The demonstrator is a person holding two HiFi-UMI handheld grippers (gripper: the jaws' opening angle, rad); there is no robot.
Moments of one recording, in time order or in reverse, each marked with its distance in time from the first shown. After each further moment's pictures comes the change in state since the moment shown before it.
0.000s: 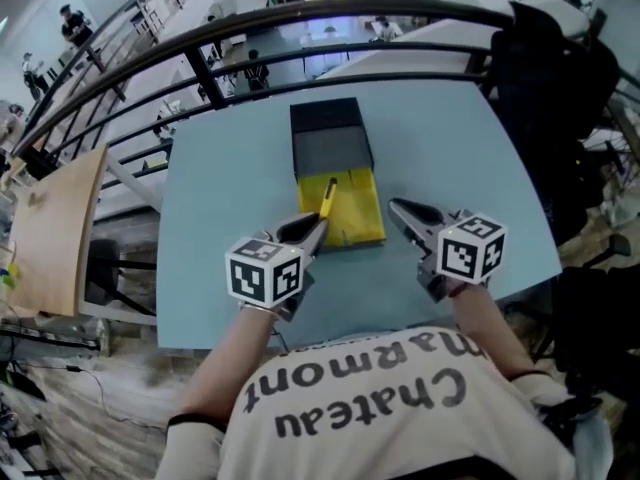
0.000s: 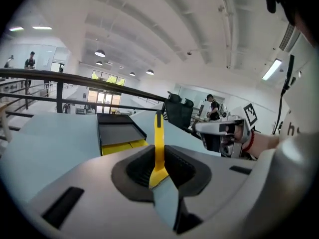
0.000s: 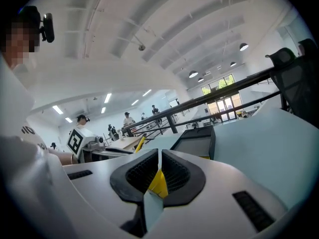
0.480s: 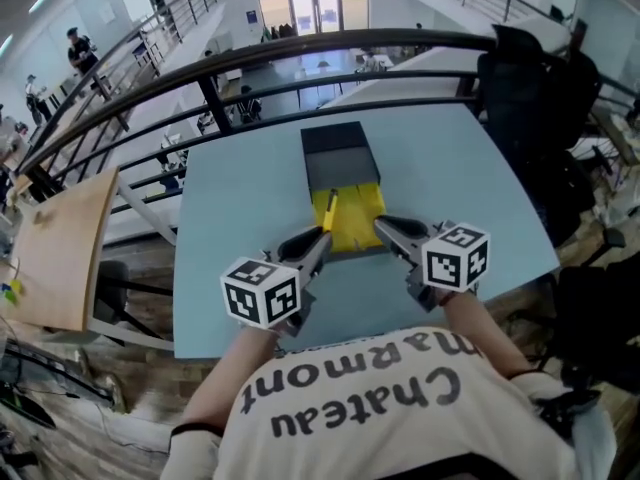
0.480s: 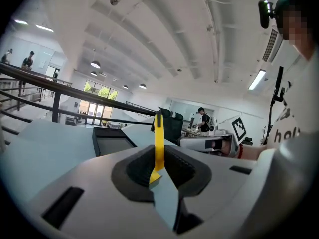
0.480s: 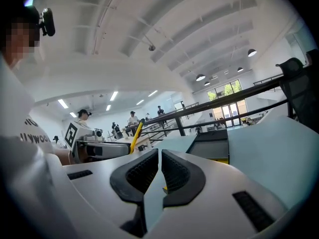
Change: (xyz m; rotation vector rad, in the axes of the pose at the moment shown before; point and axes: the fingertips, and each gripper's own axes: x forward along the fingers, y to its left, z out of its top) left arm -0.081 -0.018 0.018 0.016 -0.175 -0.116; right arm 0.017 0.085 -0.009 -0.077 -0.023 0.026
